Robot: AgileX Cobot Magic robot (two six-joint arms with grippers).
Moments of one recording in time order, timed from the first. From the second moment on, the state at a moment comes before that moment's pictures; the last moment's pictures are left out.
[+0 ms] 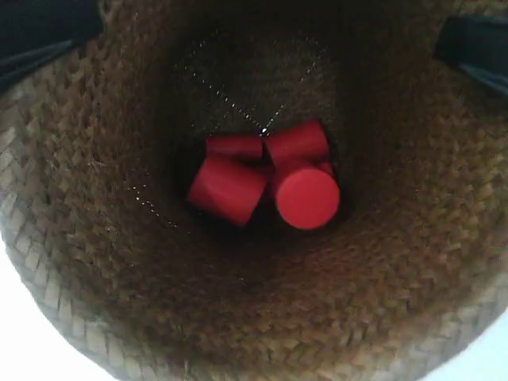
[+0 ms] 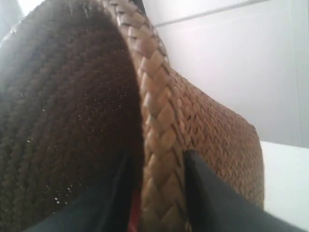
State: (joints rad) left arm -1.07 0.70 -0.72 -1.79 -0.05 1.81; right arm 0.14 0.62 -0.67 -1.74 -0.67 2.04
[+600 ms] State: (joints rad) left arm -1.25 0.69 -0.69 -1.79 -0.27 1.81; right arm 0.14 0.63 -0.59 -1.72 -0.70 2.06
